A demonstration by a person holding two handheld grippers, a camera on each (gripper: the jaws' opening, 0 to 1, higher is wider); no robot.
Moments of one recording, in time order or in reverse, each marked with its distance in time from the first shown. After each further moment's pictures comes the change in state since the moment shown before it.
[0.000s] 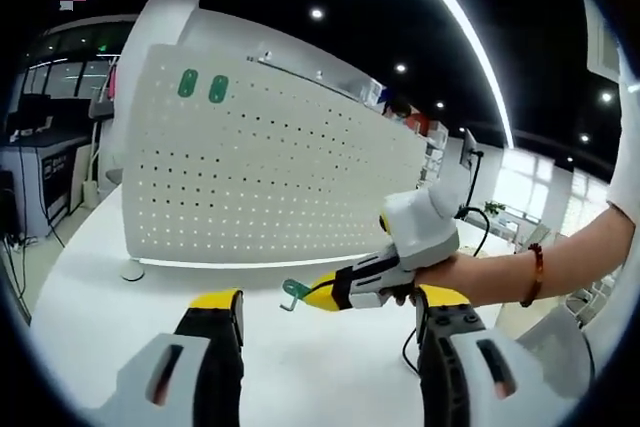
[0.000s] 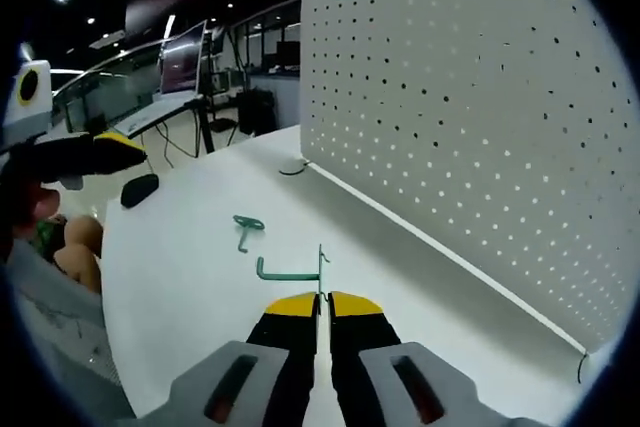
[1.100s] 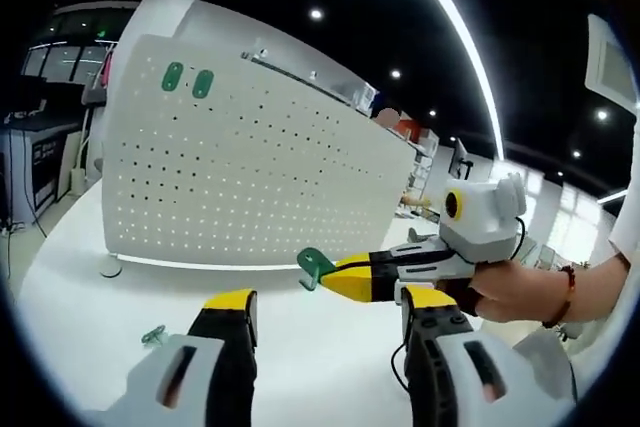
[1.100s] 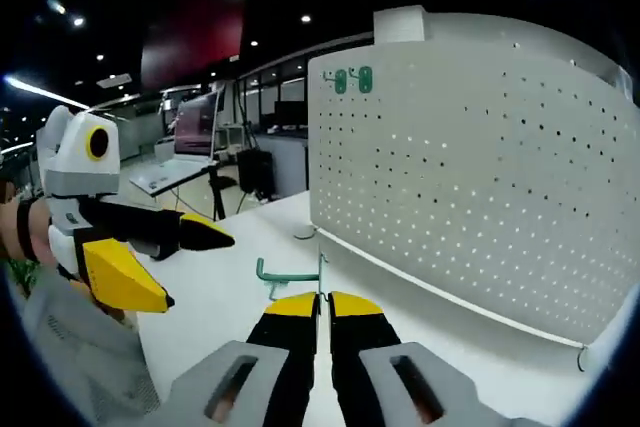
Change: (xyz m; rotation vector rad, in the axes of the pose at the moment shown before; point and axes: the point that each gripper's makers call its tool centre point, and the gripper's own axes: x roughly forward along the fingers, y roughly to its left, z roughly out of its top) left arm 0.012 -0.019 0.006 -0.061 0.002 -0.052; right arm -0.072 0.021 0.044 0.037 -0.267 -0.017
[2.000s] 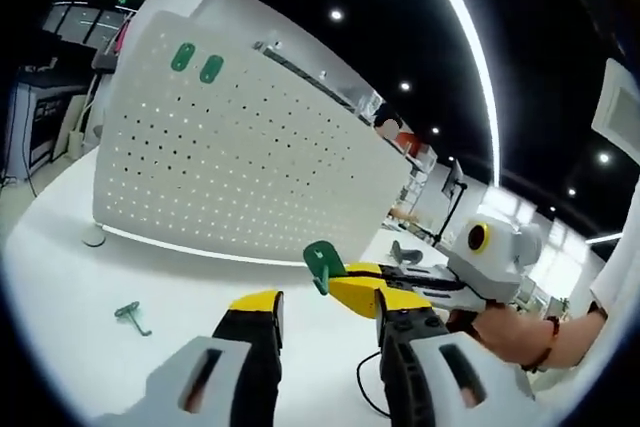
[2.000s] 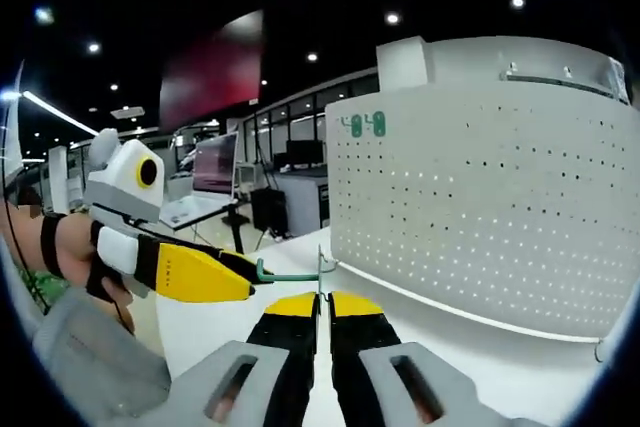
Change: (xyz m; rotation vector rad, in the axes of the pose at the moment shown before) left arm -0.001 -0.018 0.004 -0.149 -0.002 -0.052; right arm -0.026 0.026 0.021 0.024 -0.168 0.054
